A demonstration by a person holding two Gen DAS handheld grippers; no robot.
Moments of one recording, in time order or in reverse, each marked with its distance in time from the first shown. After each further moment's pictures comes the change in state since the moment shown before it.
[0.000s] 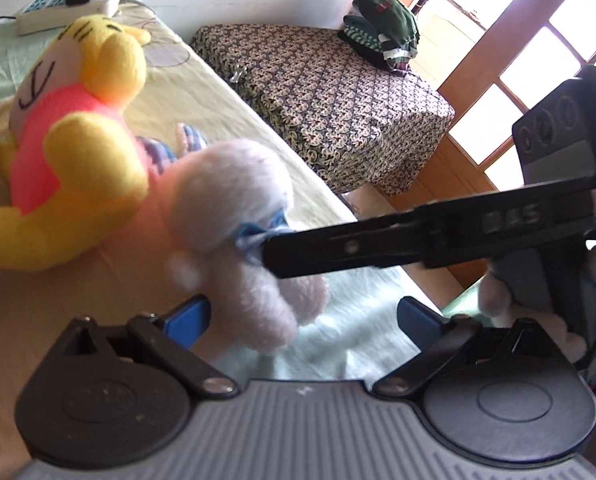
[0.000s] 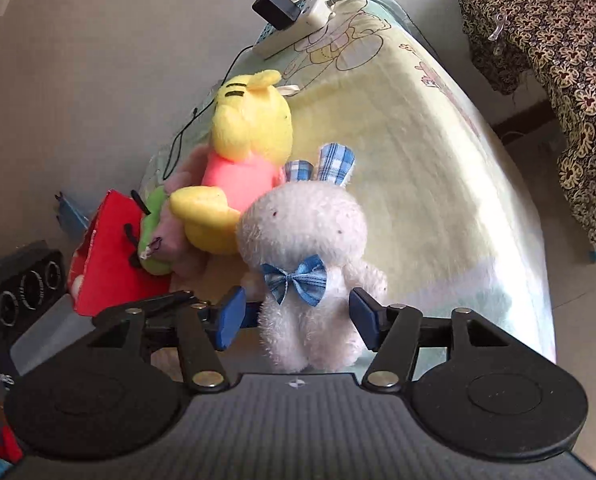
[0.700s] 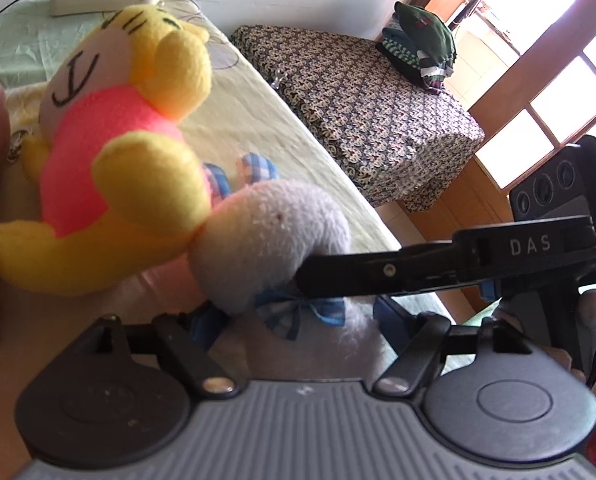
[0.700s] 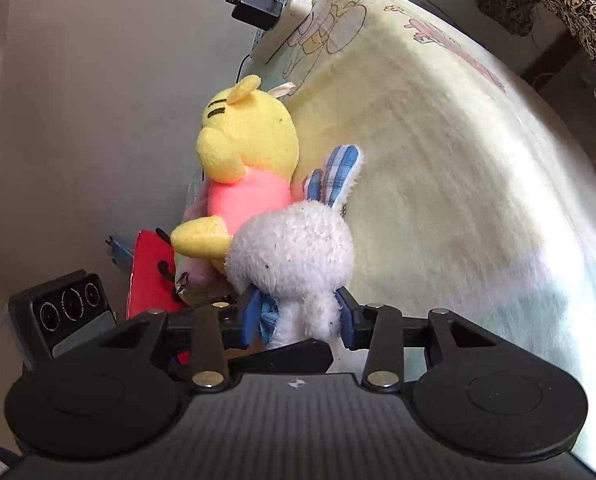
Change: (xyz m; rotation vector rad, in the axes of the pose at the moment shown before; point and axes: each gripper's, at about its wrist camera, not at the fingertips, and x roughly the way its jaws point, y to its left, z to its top) left arm -0.007 0.036 0.013 -0.087 -0.003 0.031; right arm 0.026 -0.029 0.006 0.199 0.031 0.196
